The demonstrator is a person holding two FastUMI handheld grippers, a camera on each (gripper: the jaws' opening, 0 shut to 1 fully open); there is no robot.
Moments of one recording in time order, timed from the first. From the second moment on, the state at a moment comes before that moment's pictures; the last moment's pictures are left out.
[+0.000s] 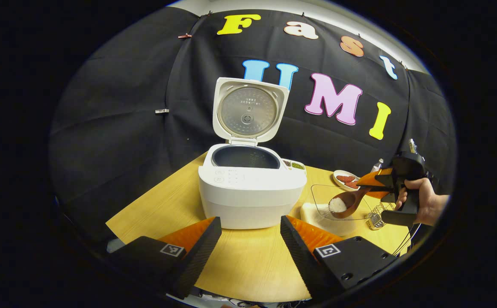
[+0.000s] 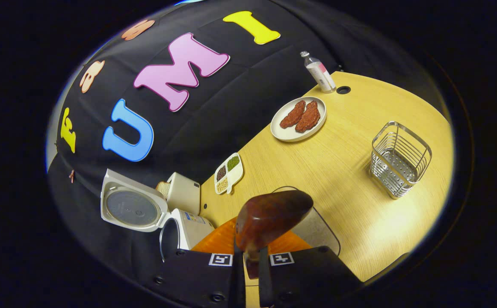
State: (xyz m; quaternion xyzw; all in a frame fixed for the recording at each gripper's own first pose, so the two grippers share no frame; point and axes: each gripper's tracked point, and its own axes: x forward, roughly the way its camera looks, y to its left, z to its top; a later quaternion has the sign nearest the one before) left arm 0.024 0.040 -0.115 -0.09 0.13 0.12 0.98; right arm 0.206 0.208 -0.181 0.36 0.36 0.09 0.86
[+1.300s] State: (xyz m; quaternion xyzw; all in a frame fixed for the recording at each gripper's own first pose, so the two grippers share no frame) left arm -0.018 0.075 -0.133 -0.07 0.15 0.15 0.98; right arm 0.231 0.405 -0.059 0.44 0.33 0.21 0.81
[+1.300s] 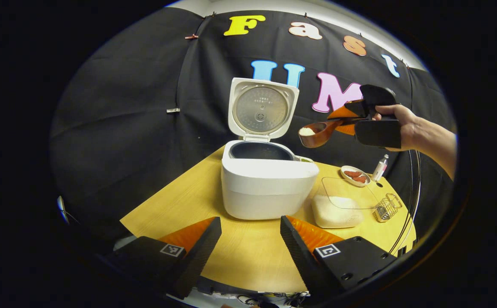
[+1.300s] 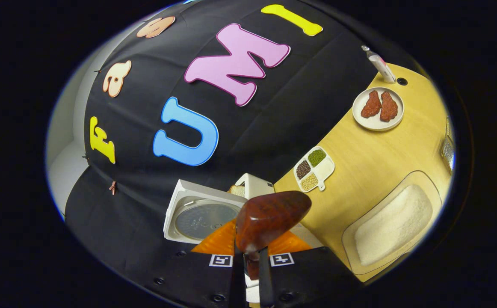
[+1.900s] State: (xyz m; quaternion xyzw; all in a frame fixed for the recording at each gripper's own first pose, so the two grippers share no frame) left arm -0.028 0.120 -0.149 -0.07 0.16 0.18 0.97; right arm 0.235 0.500 -0.052 0.25 0.26 0.30 0.88
